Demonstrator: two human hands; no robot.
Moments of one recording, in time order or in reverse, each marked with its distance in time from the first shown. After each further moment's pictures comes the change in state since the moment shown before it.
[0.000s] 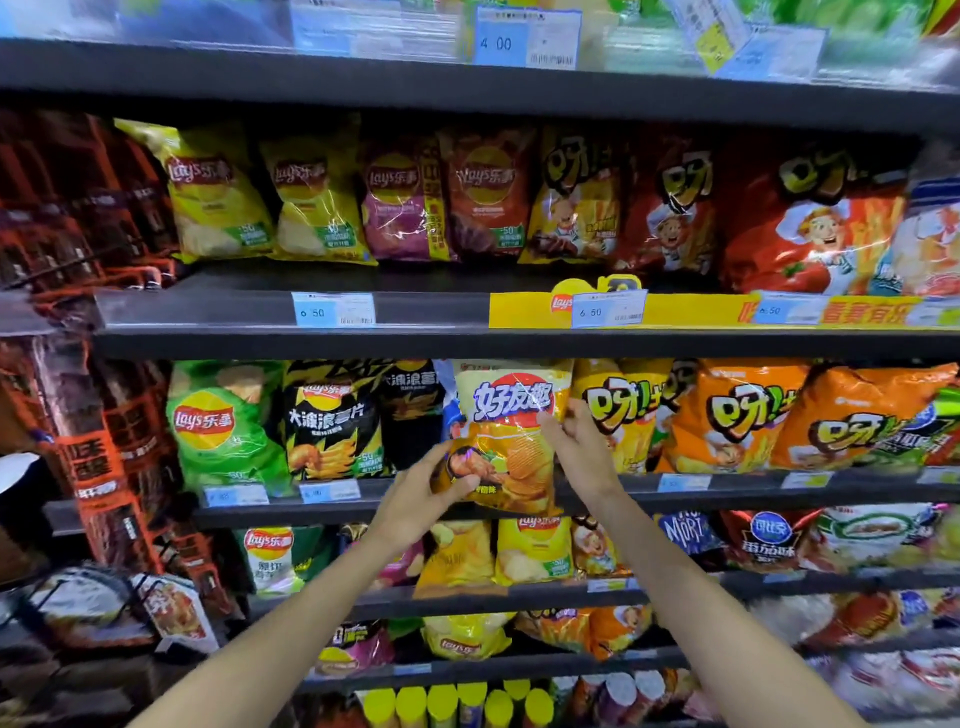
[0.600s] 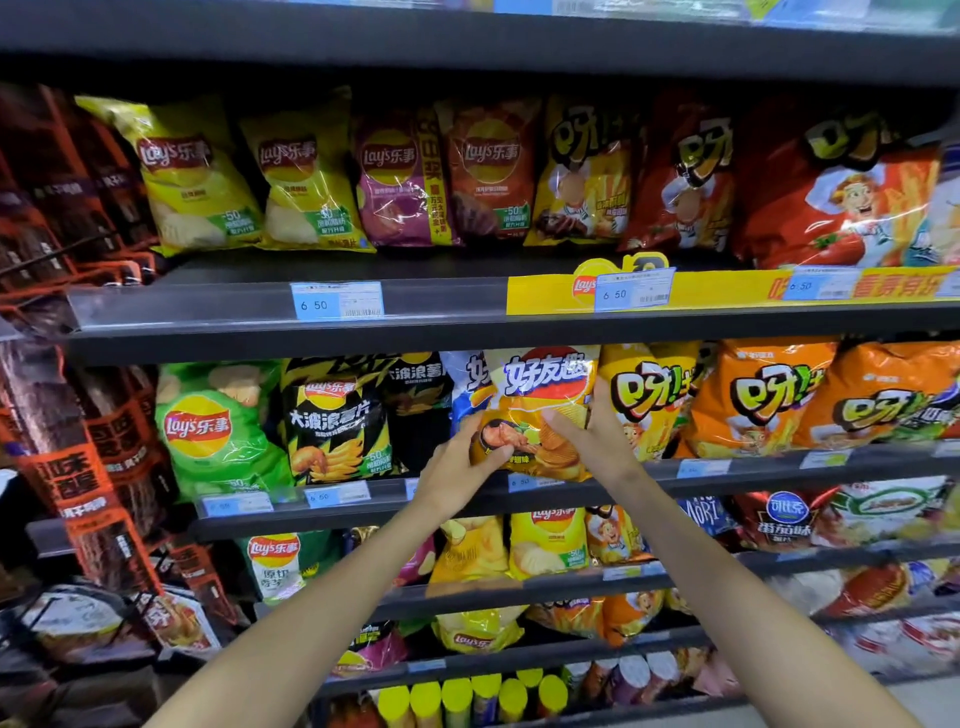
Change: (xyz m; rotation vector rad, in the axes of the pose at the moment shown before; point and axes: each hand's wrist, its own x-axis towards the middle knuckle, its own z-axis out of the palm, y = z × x) left_hand 0.050 -0.004 0.013 0.047 -0.026 0.029; right_hand 0.027 0.017 0.010 -0.001 0.052 -0.056
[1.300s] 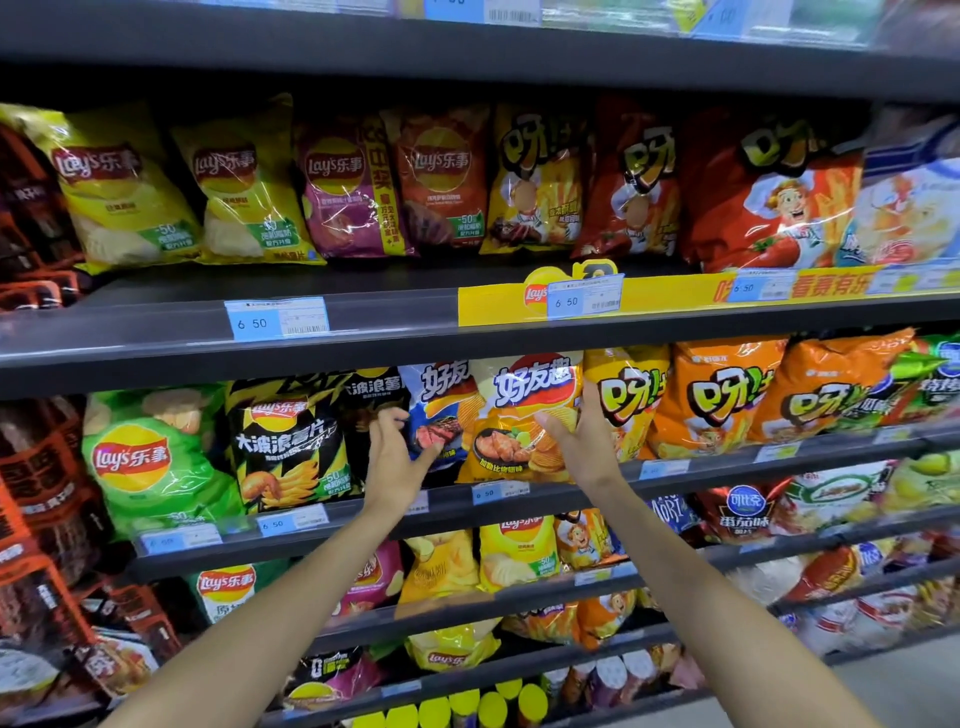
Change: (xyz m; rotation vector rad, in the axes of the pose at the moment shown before) left_hand 0.029 -0.019 -0.005 0.058 0.336 -0.018; right_hand 0.011 0.018 -0.020 -0.117 0.197 0.022
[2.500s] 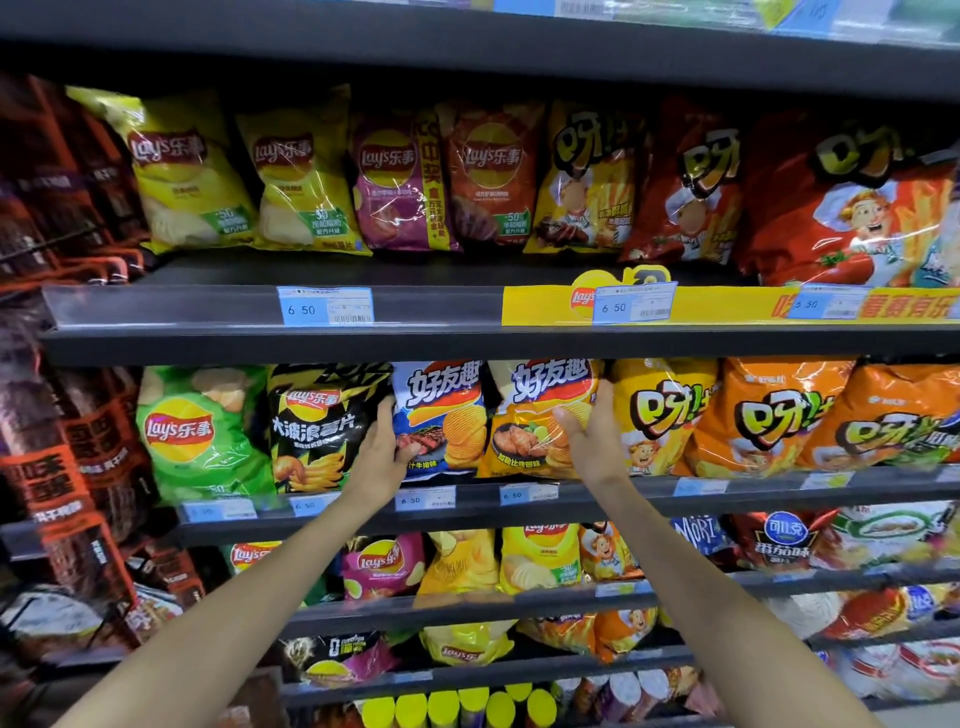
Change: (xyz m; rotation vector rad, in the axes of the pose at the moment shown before) left_hand 0.009 -0.043 -0.049 0.061 -0.109 0.059; right_hand 0.015 0.003 0.028 0.028 -0.035 -0.066
